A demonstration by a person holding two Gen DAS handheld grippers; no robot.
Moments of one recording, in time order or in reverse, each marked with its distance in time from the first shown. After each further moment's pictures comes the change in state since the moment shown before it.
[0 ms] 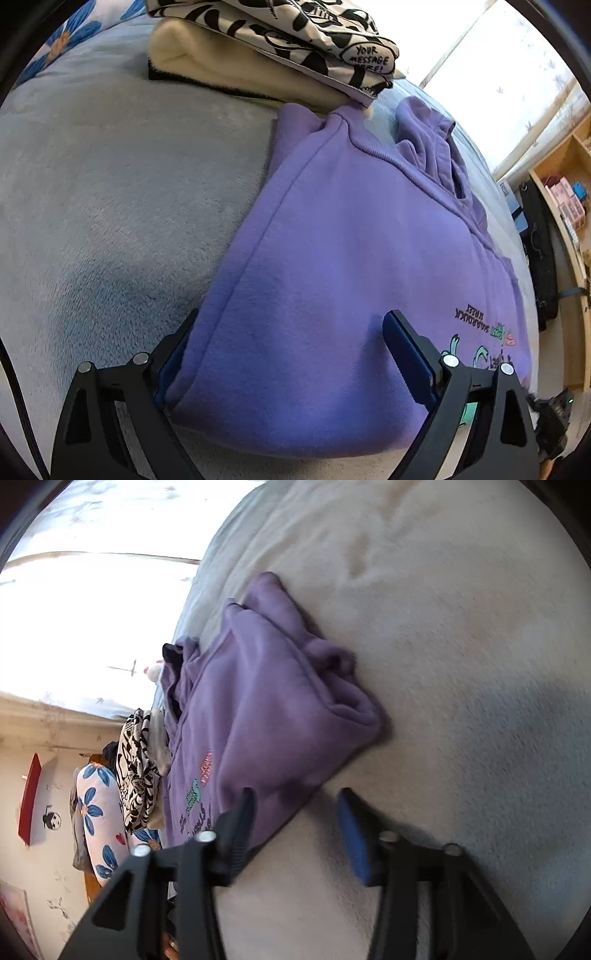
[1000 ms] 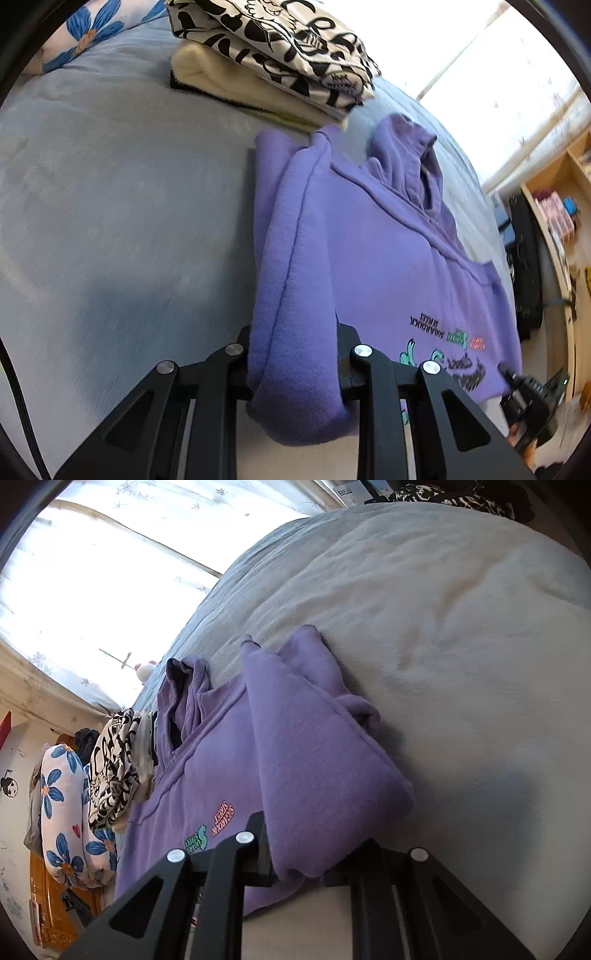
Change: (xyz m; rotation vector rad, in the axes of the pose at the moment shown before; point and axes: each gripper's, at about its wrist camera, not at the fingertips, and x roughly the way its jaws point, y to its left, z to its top) left arm -0.056 -0.028 -0.021 -0.060 -0.004 -0.027; right arm -0.029 0.051 0.012 -0.197 -0.141 -0.168
